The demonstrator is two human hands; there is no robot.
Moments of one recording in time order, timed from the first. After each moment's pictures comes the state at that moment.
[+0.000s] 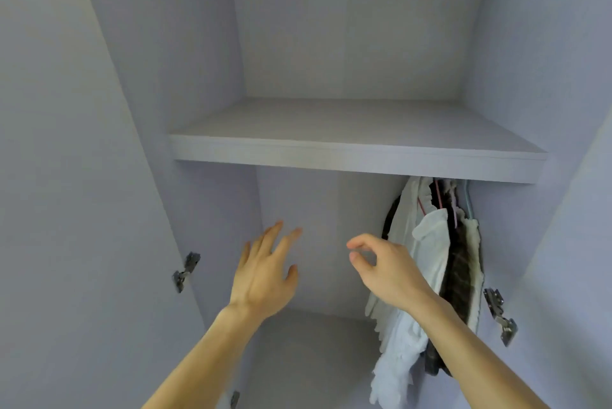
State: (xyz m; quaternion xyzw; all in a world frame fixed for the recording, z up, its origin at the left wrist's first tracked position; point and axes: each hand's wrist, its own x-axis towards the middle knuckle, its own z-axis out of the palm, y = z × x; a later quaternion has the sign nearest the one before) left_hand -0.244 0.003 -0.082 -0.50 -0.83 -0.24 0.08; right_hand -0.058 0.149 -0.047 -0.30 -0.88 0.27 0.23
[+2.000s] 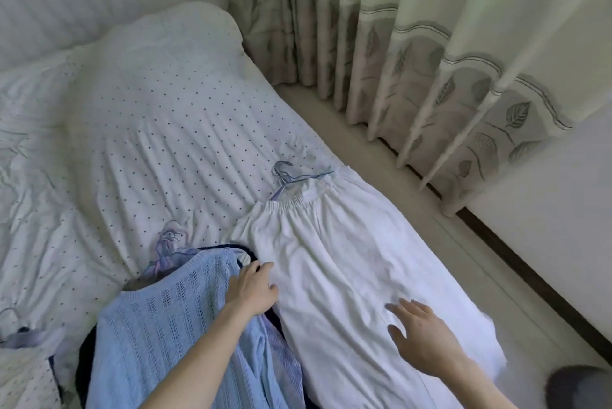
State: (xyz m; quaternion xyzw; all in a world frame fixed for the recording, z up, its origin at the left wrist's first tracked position) left_hand 0.338 -0.883 -0.391 0.69 -0.64 -0.31 -0.16; right_hand 0.006 -0.789 -0.364 0.65 -0.68 -0.14 -0.32
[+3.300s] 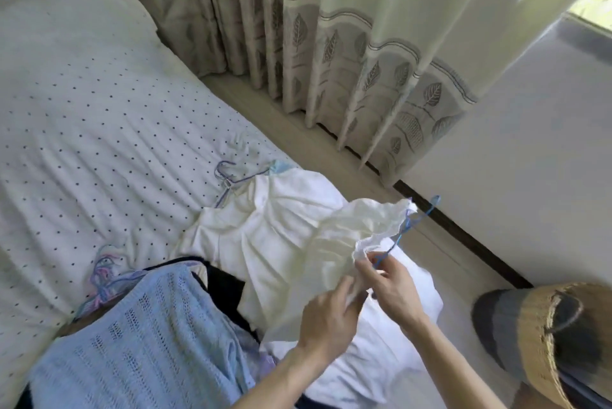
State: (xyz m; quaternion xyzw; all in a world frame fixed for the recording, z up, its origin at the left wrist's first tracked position) left_hand 0.177 -0.812 -0.322 0.49 -0.74 -0.43 0.13; right_hand 0.033 -0.813 -0.276 0.32 -0.76 0.33 -0.46
